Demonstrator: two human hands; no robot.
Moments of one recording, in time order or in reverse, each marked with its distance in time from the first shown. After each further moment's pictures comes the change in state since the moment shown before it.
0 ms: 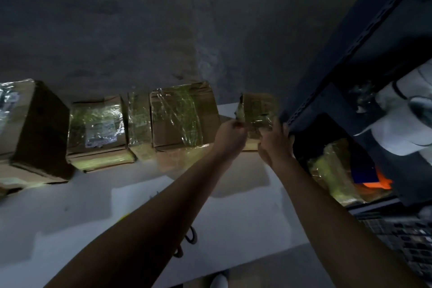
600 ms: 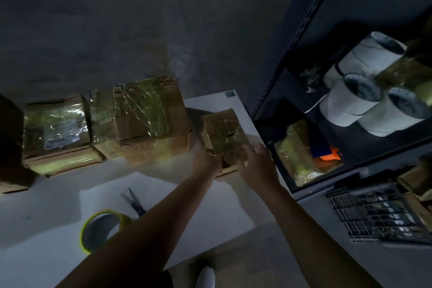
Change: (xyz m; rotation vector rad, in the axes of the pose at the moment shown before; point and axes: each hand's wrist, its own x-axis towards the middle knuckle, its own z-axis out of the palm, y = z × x) left_hand -0.025 -0.080 0.053 -0.008 0.069 -0.341; right_hand -0.108 0.044 0.013 0.221 0.008 0.033
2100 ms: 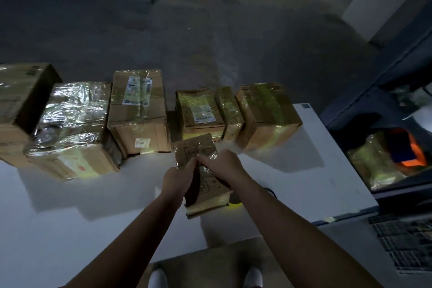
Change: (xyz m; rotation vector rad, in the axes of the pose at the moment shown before) left_hand -0.085 -0.125 -0.402 -0.100 0.210 -0.018; right_hand -0.140 -0.378 0.109 0.380 -0.292 -0.004
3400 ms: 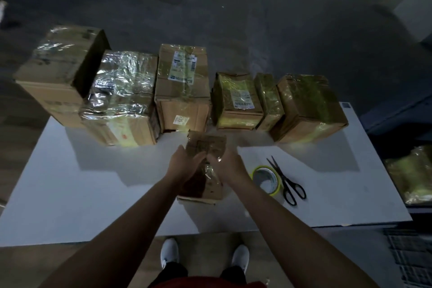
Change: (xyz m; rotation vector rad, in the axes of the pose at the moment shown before) left_hand 0.045 -0.042 -0.076 0.278 0.030 0.125; right_hand -0.013 -0.032 0.086 -0.057 -0.075 -0.007
